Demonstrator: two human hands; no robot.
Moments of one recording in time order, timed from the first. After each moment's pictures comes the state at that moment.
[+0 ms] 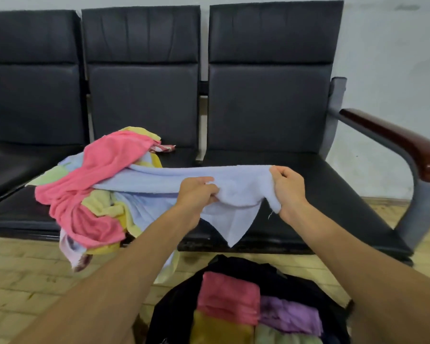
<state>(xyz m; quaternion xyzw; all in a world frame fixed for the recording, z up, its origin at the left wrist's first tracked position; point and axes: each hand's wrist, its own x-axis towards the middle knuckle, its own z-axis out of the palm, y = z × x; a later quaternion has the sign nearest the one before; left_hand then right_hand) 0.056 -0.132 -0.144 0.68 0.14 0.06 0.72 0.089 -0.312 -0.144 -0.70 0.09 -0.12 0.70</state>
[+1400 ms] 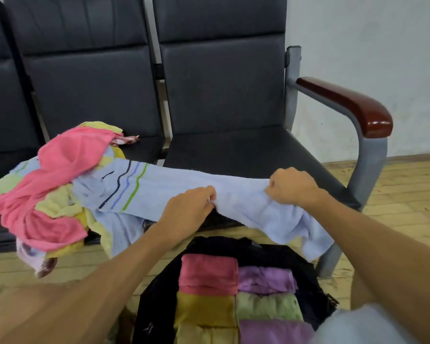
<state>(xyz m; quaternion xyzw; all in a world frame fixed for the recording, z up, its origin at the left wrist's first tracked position) 0.026 -0.179 -0.186 0.97 -0.19 0.12 0.12 0.058 -0.422 -0.162 -1.00 -0.01 0.01 0.05</state>
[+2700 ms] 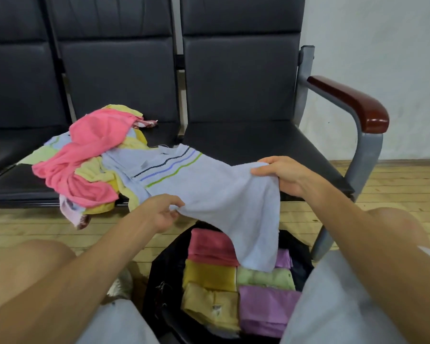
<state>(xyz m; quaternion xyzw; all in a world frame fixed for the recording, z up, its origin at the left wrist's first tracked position) -0.043 -0.114 -0.185 0.56 0.31 -0.12 0.76 0.008 -0.391 -0.143 -0.75 0.04 0.15 0.64</state>
